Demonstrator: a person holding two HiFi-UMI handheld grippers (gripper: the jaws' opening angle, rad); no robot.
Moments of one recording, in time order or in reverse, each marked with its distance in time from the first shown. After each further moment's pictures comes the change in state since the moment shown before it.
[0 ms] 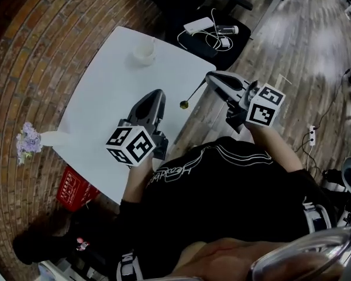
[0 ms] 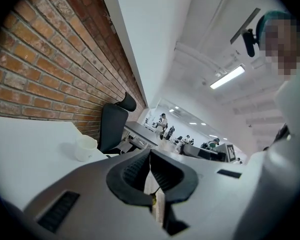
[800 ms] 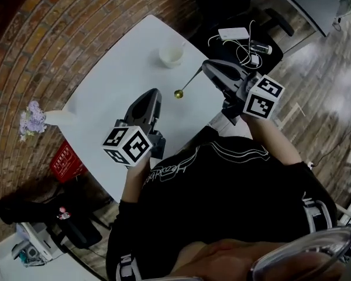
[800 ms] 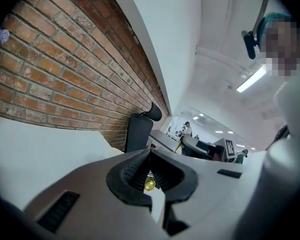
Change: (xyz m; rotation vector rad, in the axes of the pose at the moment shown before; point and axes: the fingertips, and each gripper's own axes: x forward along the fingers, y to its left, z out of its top) left arm 0.009 0.087 0.050 -0.082 -0.099 0.276; right arm 0.136 -0.053 0.042 0.045 0.078 0.228
